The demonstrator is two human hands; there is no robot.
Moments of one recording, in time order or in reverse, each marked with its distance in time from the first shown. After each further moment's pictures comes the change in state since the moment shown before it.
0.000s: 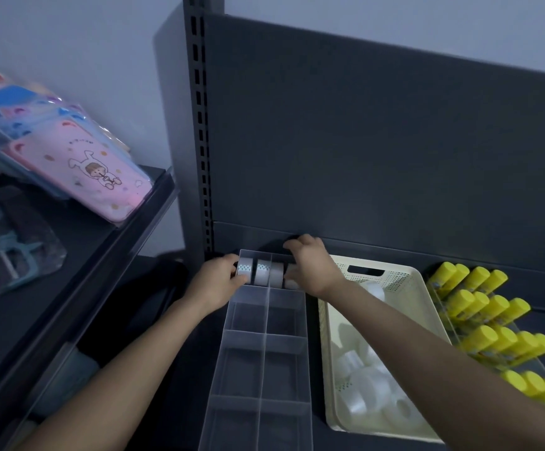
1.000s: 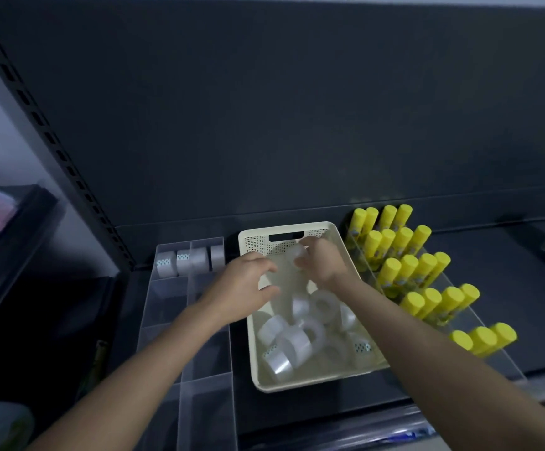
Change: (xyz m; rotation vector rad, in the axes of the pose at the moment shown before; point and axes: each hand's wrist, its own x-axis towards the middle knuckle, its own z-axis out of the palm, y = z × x) left_hand -0.027 0.128 0.090 0.156 -0.213 0.508; right_hand -0.096 0.116 -0.015 0.413 0.104 0.512
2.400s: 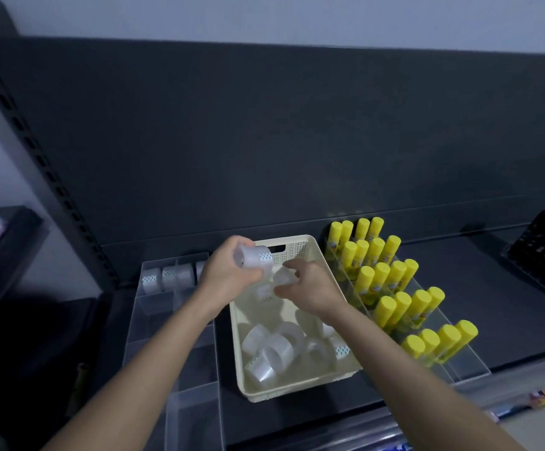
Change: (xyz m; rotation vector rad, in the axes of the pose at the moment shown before) left_hand 0.012 0.028 -0.019 -0.647 0.206 -0.279; right_hand -0.046 0.003 -0.007 0.218 0.015 0.030
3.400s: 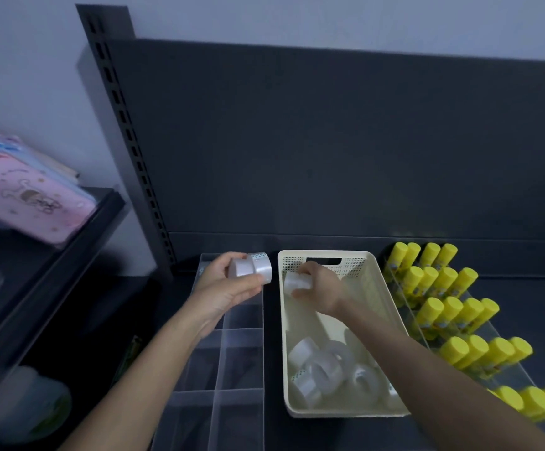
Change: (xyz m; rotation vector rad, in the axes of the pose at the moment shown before) left_hand -0.029 -0.034 -0.073 -0.590 0.105 -0.215; right_hand 0.054 -0.022 0.050 -0.244 -0.197 -0.200
